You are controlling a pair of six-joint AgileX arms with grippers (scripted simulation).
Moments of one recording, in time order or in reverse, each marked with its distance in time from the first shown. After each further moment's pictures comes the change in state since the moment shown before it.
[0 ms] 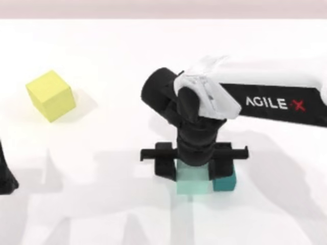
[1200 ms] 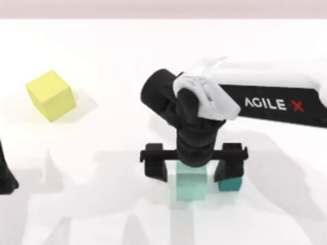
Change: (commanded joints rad) left arm 0.000 0.000 0.000 0.000 0.000 0.000; right arm 0.000 0.000 0.000 0.000 0.000 0.000
